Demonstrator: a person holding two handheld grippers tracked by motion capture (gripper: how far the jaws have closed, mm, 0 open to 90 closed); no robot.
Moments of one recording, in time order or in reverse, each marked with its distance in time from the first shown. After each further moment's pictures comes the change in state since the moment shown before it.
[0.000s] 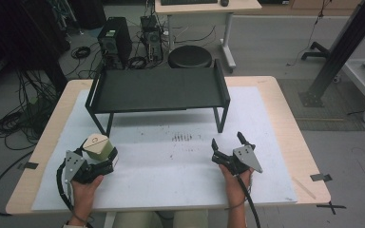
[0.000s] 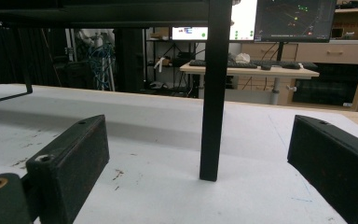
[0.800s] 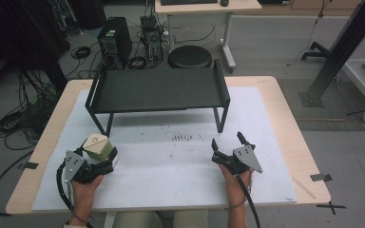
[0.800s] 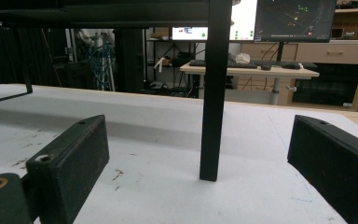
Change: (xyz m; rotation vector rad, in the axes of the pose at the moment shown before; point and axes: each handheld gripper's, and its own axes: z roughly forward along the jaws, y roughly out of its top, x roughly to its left) left arm 0.000 0.000 0.000 0.001 -0.001 -0.001; right arm 0.000 0.000 0.000 0.000 0.000 0.000
